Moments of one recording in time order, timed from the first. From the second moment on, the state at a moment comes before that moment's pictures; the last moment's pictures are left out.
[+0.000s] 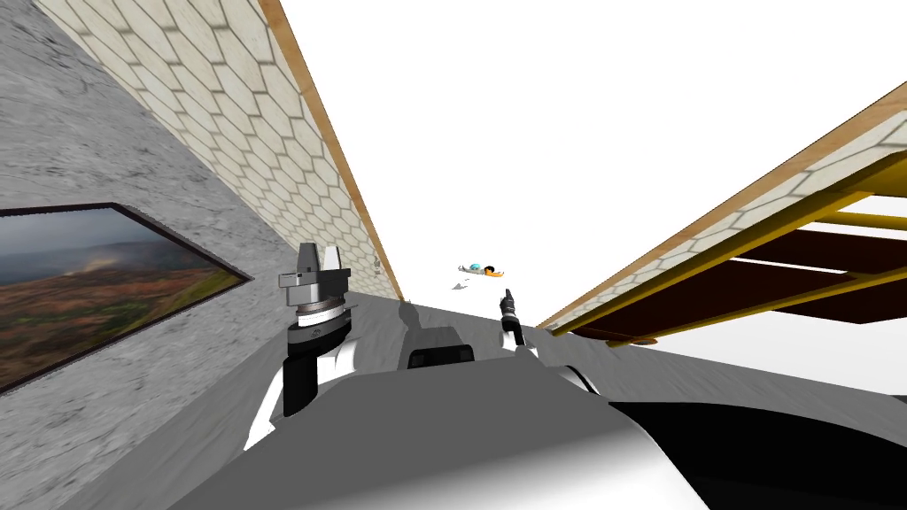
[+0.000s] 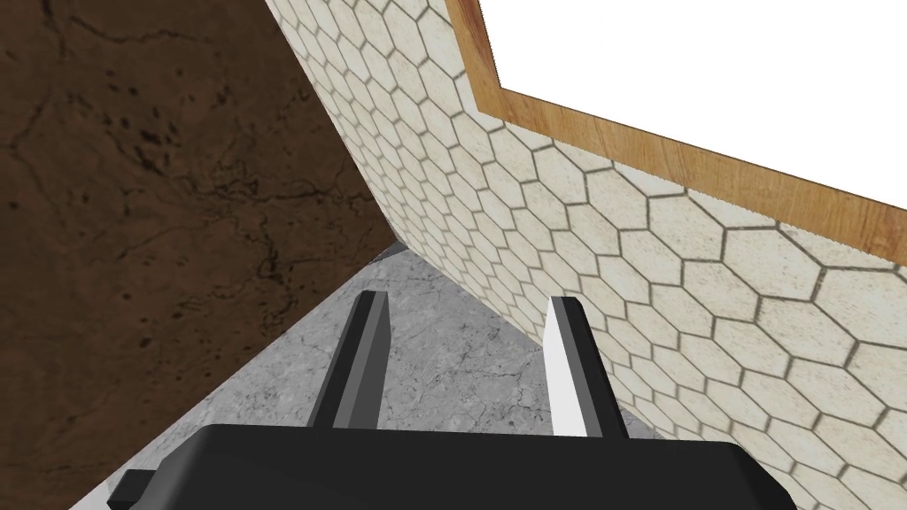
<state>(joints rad) -0.13 -0.24 -0.07 -0.52 -0.32 -0.85 -0.01</state>
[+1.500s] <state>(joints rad) -0.09 -0.33 -0.08 -0.51 -0.34 -0.89 -0.11</state>
